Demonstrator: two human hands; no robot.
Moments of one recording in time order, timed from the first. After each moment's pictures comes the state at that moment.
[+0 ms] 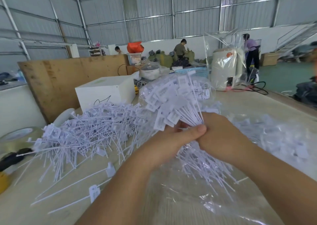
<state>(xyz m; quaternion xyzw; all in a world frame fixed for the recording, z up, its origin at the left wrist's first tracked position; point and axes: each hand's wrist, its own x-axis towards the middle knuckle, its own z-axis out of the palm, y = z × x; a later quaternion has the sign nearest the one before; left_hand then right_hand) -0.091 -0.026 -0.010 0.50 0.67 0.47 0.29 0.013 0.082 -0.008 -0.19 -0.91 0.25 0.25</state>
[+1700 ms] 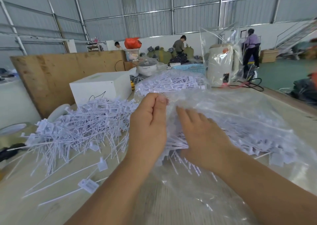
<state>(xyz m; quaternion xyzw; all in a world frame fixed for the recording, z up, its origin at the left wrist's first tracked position) -0.076 -0.019 -0.016 0.46 0.59 0.65 -0.12 0.010 0.091 -0.042 -0.19 -0.96 -0.04 0.18</state>
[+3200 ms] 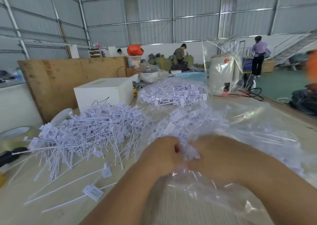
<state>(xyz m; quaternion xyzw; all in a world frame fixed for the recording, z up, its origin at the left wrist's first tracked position) -0.109 -0.002 -0.056 0.50 0.82 0.28 0.06 0.037 0.058 0.005 -0.24 -0.96 0.12 0.01</state>
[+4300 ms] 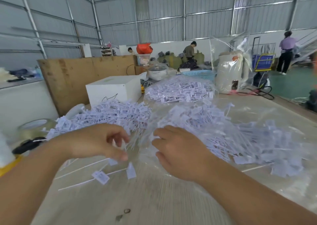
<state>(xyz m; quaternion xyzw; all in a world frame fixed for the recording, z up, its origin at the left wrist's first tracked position) -0.175 -0.135 0.013 0.48 0.84 0.18 0.16 -0.007 0.048 -0.040 0.04 -0.97 -0.07 0.23</state>
